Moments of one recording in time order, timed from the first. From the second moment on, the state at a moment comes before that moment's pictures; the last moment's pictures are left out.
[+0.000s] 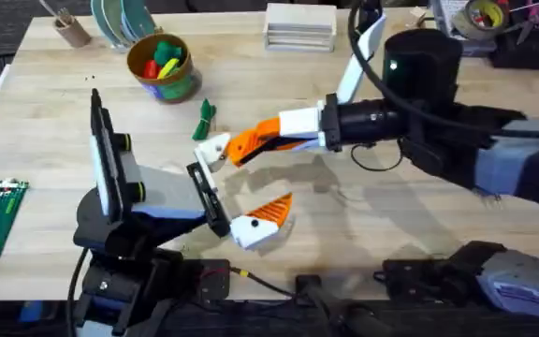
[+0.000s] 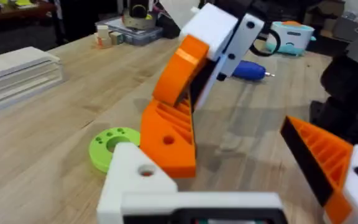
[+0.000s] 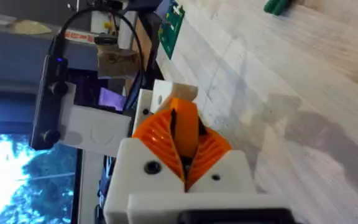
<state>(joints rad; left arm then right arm) -0.18 0.01 0.00 -0.07 0.94 -0.05 0.55 1.31 0.64 0.23 -0.91 0.88</state>
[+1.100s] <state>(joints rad) -0.15 0.01 0.00 -0.06 0.81 -0.09 0.69 1.65 0.63 0.82 -0.81 1.15</state>
